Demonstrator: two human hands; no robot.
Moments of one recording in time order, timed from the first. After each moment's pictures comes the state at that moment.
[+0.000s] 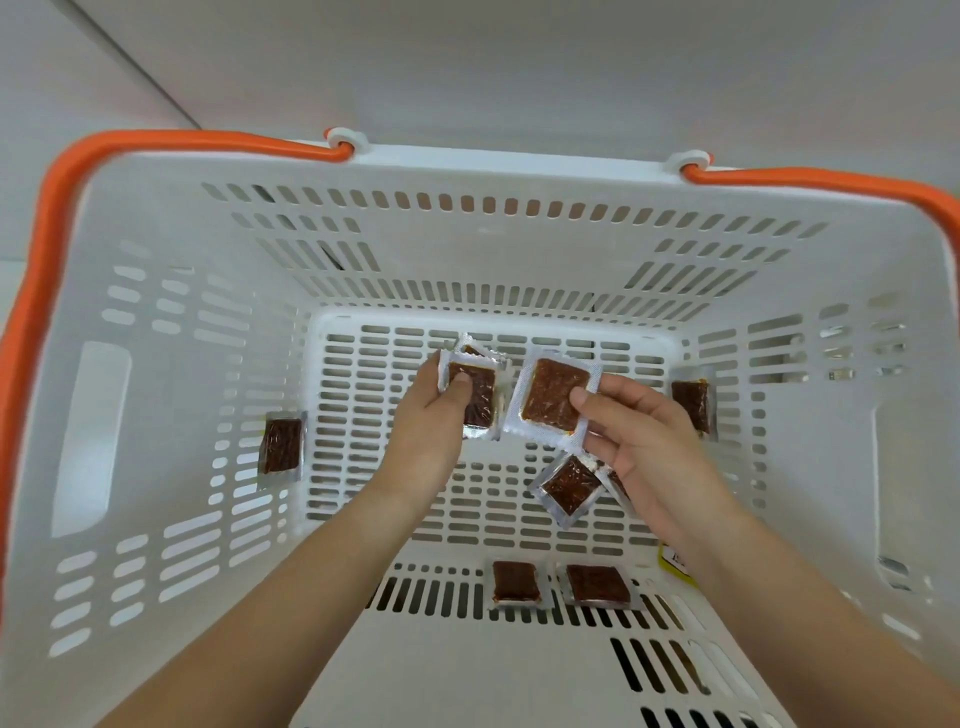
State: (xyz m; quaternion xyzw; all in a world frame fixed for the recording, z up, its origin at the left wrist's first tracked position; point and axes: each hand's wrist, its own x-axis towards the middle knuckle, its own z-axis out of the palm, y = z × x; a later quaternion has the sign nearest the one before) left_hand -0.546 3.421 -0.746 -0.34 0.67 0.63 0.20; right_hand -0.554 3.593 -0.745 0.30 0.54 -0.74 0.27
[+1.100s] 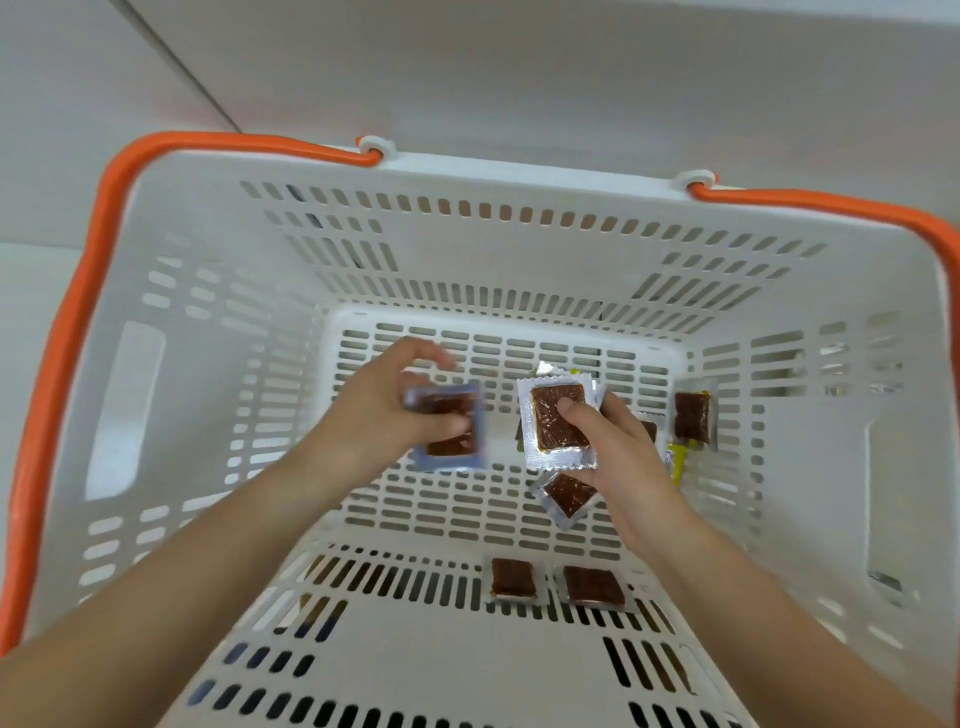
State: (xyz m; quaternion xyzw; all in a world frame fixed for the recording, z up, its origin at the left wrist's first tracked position) left_hand -0.547 3.366 -0.711 -0.18 0.78 0.52 0.29; right_hand -0.547 3.575 -0.745 0.30 0.61 -0.65 0.32
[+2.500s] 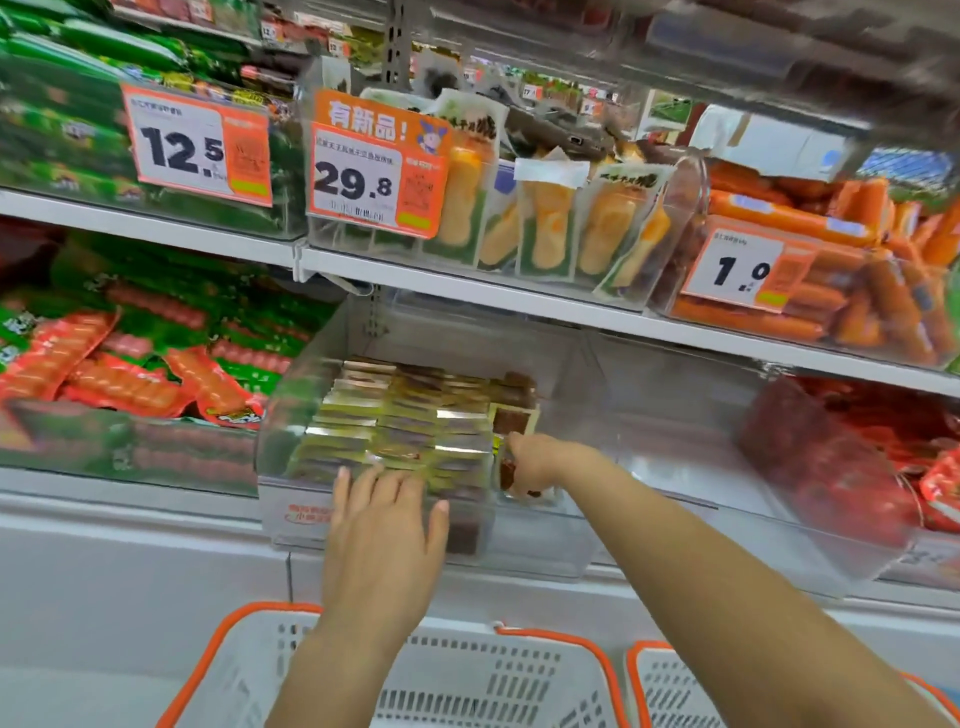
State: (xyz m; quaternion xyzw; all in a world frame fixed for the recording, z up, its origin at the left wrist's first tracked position) left_hand -0.596 3.402 -0.420 -0.03 0.96 0.21 -0.21; right_hand -0.743 3.555 -0.379 -0.13 0.97 0.04 0.20
